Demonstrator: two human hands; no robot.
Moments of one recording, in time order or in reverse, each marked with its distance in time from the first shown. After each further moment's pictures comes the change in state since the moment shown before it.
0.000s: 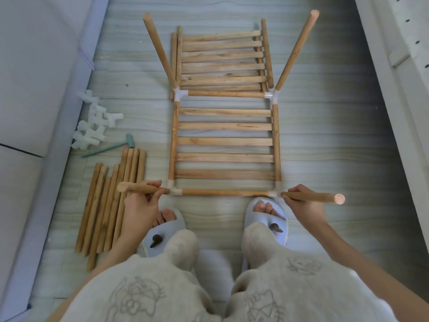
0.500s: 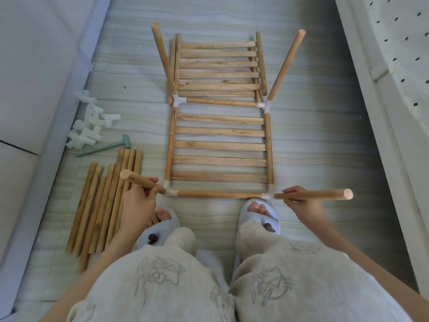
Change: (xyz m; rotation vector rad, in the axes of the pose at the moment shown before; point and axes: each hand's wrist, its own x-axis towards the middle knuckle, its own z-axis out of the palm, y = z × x) left_hand 0.002 0.015 -0.002 0.015 -0.002 -0.004; right_hand -0.010 -0.011 -0.024 -0.004 -0.036 -0.154
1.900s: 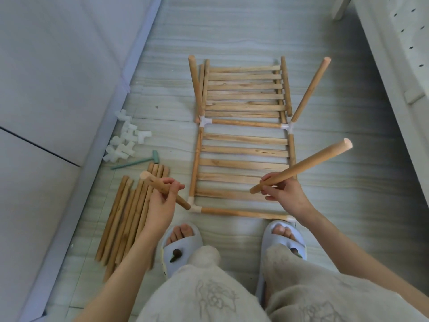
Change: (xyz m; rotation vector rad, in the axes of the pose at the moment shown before) left_hand 0.015 0.017 -0.020 -0.389 -0.014 -0.016; right_hand 0.018 -0.131 0.042 0.370 -0.268 -0.005
